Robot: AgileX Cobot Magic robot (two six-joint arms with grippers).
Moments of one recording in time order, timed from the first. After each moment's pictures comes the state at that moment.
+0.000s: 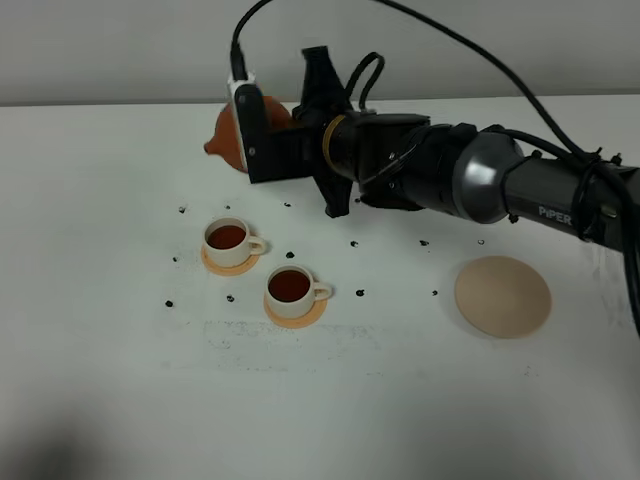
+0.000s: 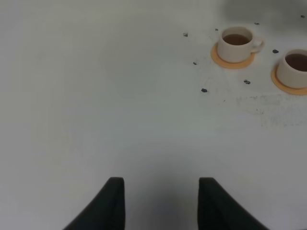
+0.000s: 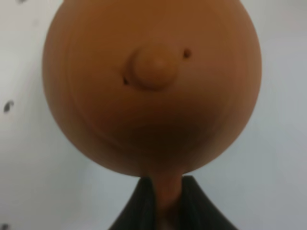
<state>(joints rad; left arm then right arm) 0.01 -0.01 -0.51 -0.07 1.04 0.14 0.69 2.08 -1.52 -1.20 0.26 -0.10</state>
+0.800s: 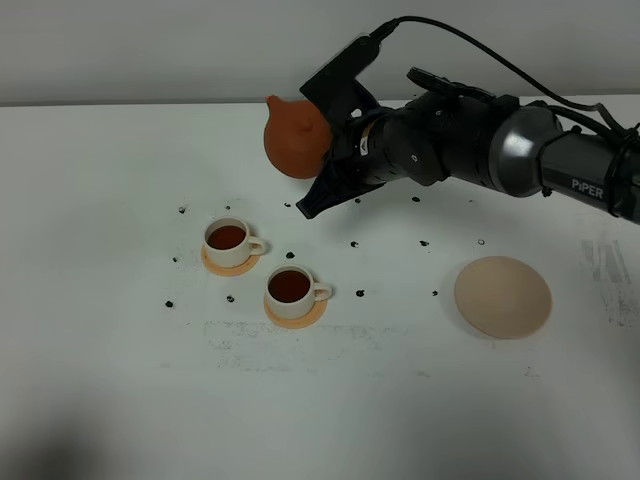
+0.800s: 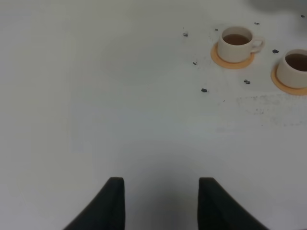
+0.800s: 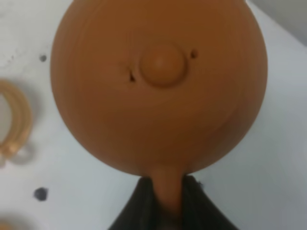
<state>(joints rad) 0.01 -0.01 -0.51 -0.07 1.04 0.14 0.59 2.08 -1.53 -0.17 0.40 -0.10</state>
